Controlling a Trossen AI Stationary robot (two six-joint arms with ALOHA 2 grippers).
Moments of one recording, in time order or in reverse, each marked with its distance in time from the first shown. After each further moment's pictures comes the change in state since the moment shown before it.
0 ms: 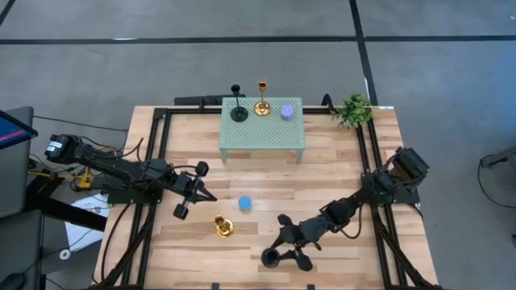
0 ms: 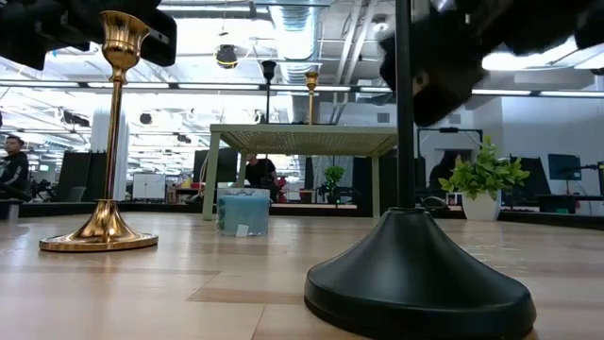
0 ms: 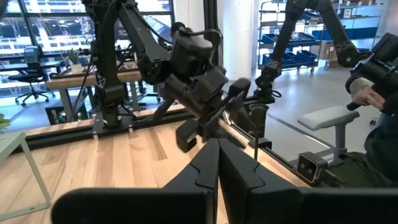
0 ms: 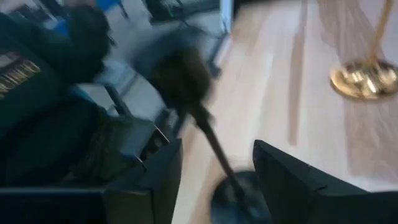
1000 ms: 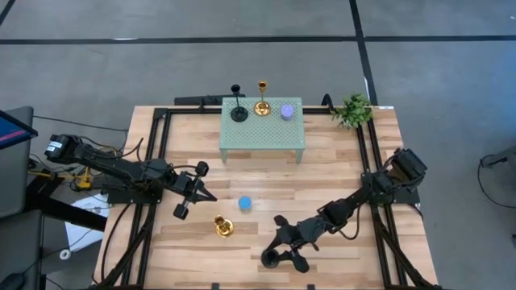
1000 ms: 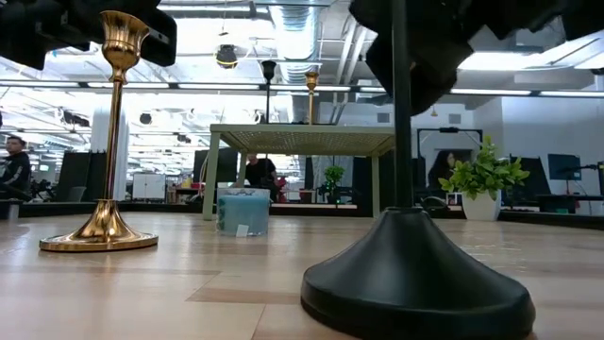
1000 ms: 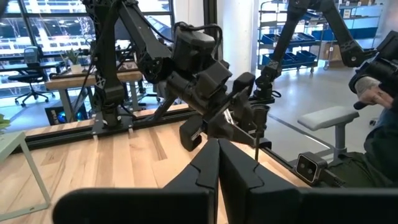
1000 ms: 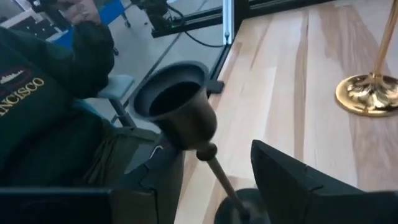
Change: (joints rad) left arm 0.000 0.000 0.000 0.000 0.000 0.000; right arm 0.001 0.020 0.052 0.018 -0.005 0.019
